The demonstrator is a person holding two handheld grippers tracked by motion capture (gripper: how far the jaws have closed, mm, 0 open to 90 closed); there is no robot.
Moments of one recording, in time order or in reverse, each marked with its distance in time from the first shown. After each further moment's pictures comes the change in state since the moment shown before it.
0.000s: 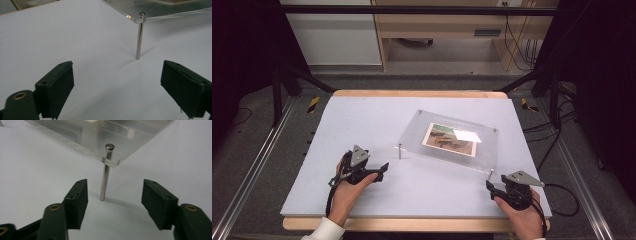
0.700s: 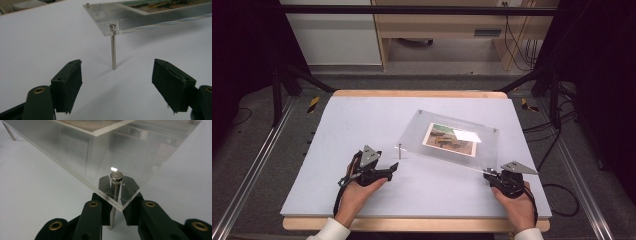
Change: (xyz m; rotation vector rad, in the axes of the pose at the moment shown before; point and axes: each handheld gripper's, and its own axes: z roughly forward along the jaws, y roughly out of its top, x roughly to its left) left arm -0.023 0.013 0.008 -0.016 -0.065 -0.005; right arm -0.007 0.014 0.030 -0.019 0.105 0.035
